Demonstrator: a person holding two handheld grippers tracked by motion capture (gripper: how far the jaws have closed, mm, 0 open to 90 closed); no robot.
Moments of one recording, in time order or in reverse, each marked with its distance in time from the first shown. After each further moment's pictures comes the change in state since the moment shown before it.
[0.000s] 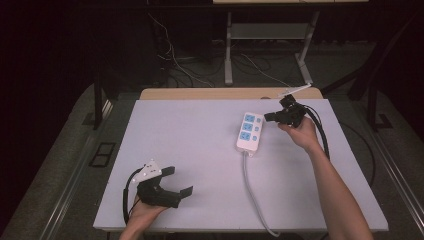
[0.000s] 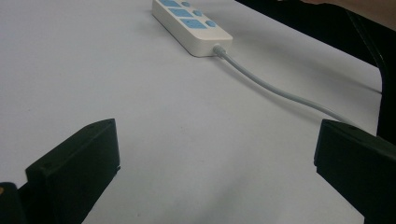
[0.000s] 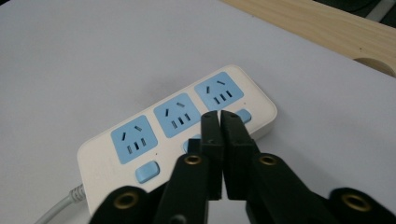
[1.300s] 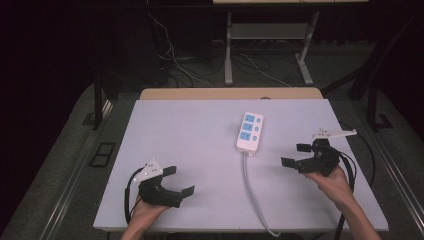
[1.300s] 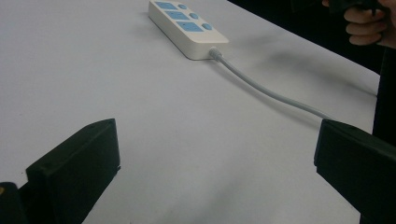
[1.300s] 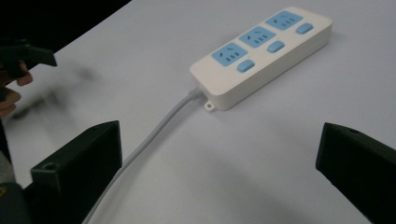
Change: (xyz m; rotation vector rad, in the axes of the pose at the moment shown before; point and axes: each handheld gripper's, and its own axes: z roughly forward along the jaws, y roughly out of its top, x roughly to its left) left arm -0.002 0.002 0.002 -0.007 -0.010 -0.010; right arm 0.069 -0.116 -0.089 -0.161 0.099 0.117
